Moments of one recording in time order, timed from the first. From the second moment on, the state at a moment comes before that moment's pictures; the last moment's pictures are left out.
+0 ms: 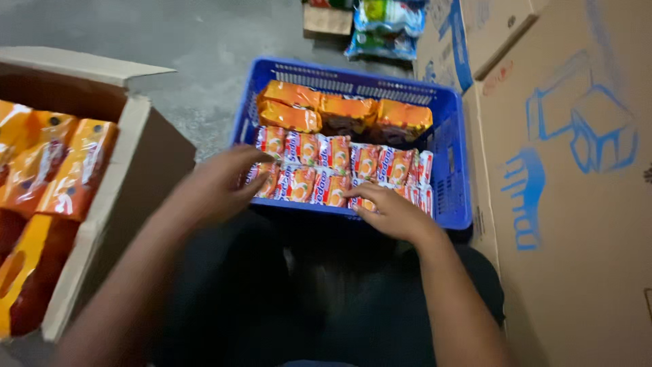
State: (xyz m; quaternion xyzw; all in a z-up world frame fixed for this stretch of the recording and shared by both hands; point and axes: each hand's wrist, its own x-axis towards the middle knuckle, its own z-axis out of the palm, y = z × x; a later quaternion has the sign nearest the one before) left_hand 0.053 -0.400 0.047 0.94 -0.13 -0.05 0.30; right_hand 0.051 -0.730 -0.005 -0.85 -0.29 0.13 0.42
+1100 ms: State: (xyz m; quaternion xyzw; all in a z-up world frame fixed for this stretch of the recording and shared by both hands) left_hand 0.277 -0.417 -0.154 0.99 -0.03 -0.07 0.08; right_hand 0.179 -0.742 -0.106 -0.87 -0.26 0.25 0.35
